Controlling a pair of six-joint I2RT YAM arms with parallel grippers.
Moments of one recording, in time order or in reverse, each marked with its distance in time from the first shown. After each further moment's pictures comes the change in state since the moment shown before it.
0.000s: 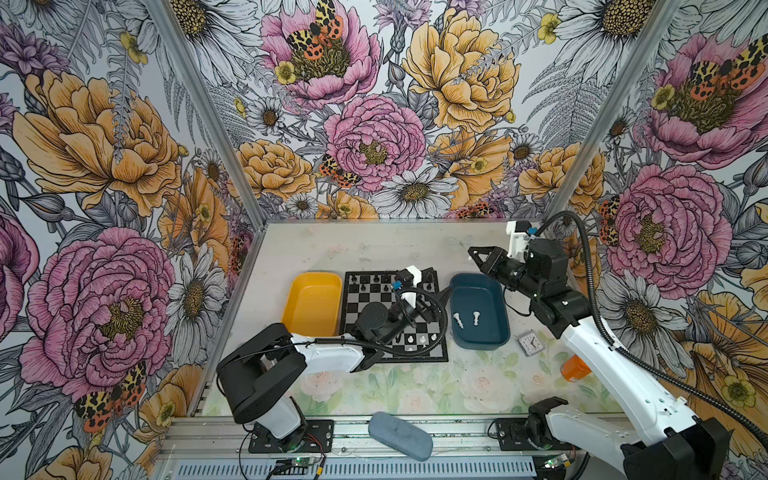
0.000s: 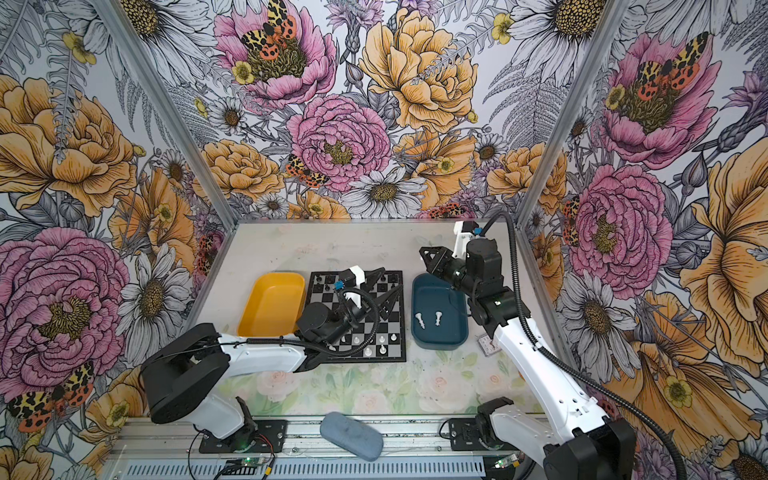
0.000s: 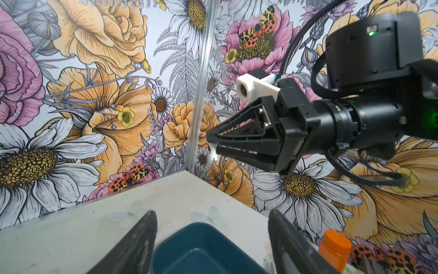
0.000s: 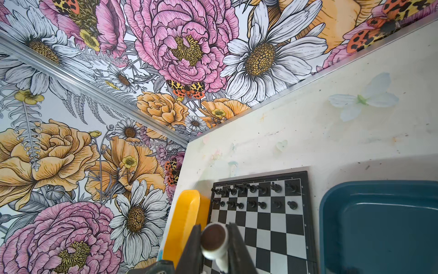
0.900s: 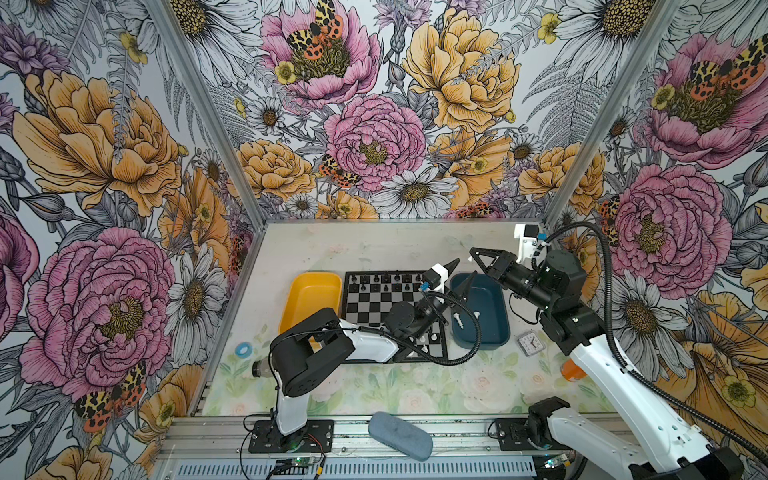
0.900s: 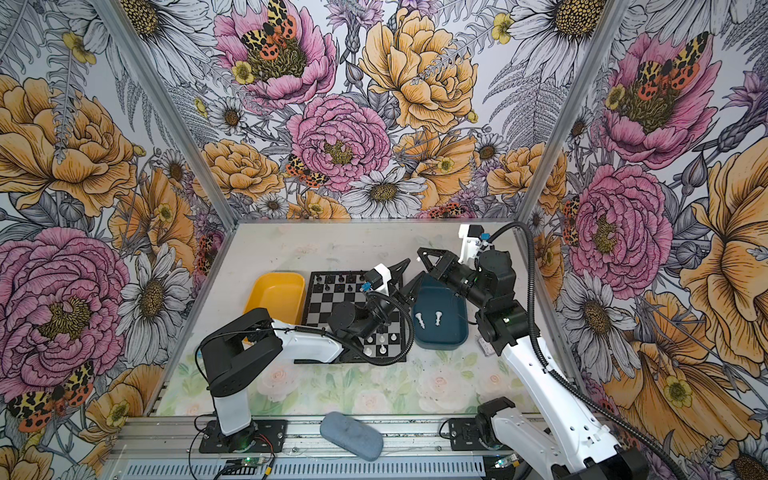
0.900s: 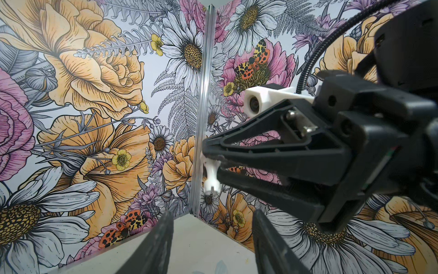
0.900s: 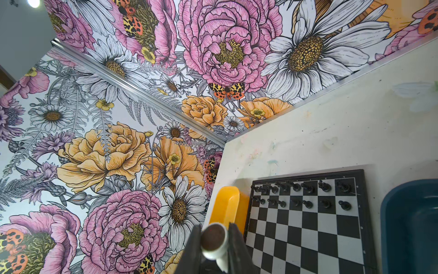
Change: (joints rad) left arm -0.072 0.273 0.262 0.178 -0.099 0.140; right arm 0.000 -0.125 -0.078 0.134 -0.114 0.145
